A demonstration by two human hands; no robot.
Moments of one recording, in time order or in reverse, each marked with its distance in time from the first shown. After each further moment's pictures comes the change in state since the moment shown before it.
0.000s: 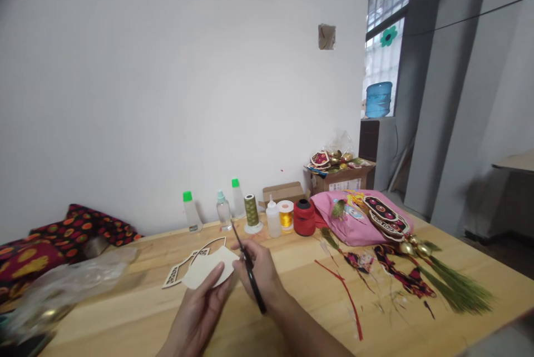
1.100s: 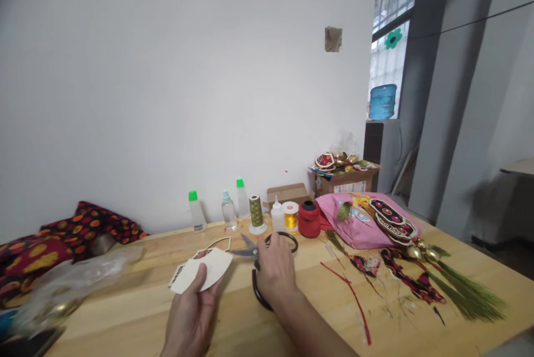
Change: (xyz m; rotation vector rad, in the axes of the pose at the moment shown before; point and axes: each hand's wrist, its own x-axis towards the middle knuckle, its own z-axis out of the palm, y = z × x) left_hand 0.002 0.014 -0.003 -0.089 0.174 0.206; right_hand -0.007 -0.006 -0.011 -1.265 0.006 -0.027
